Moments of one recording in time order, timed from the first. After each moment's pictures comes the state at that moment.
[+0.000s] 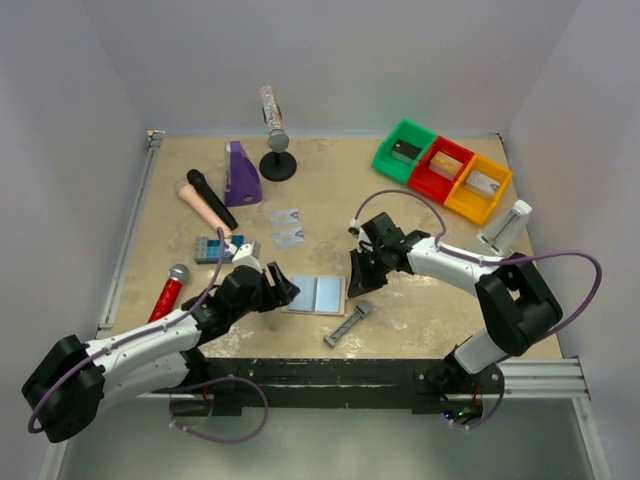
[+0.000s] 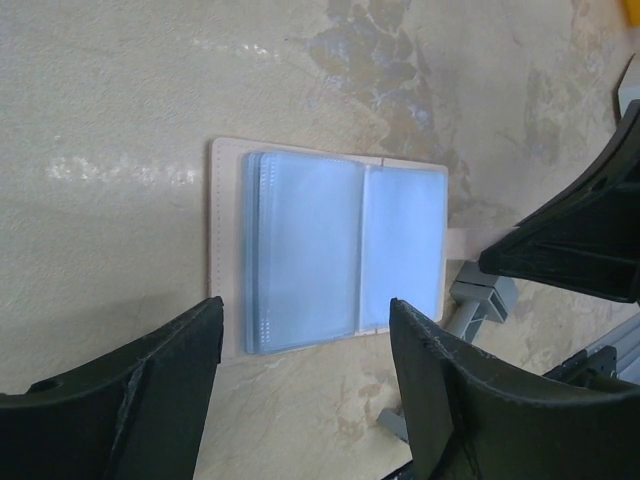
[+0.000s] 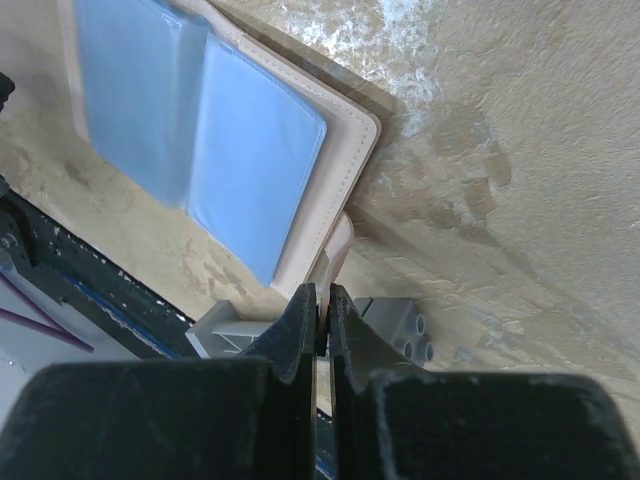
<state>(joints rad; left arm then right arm) -0.79 0.93 0.30 0.00 -0.16 -0.95 0.61 1.55 0.87 -0.46 -0.36 0.45</state>
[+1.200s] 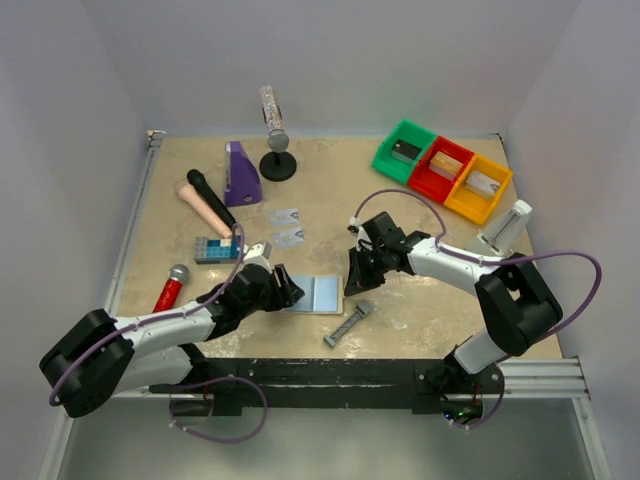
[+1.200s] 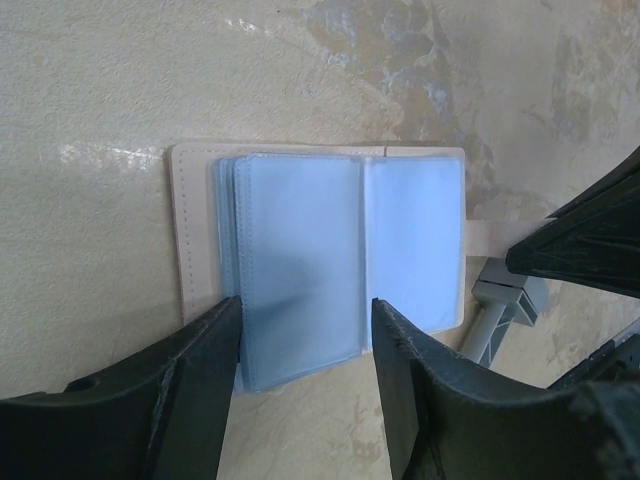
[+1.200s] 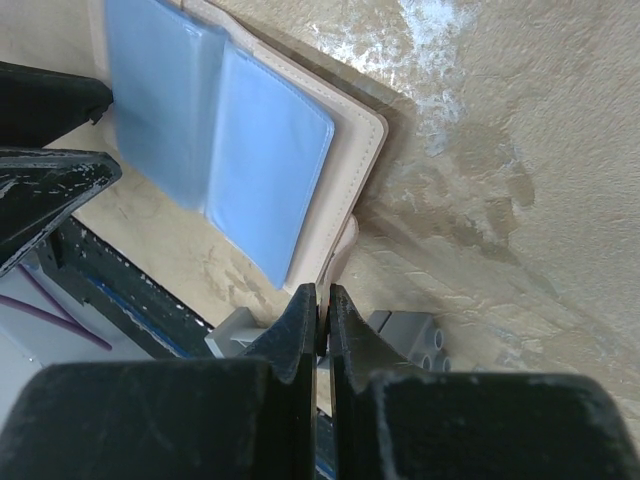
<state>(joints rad) -0.79 1.13 0.30 0.19 -0.11 -0.90 0.62 1.55 0.86 -0.41 -0.40 0.47</state>
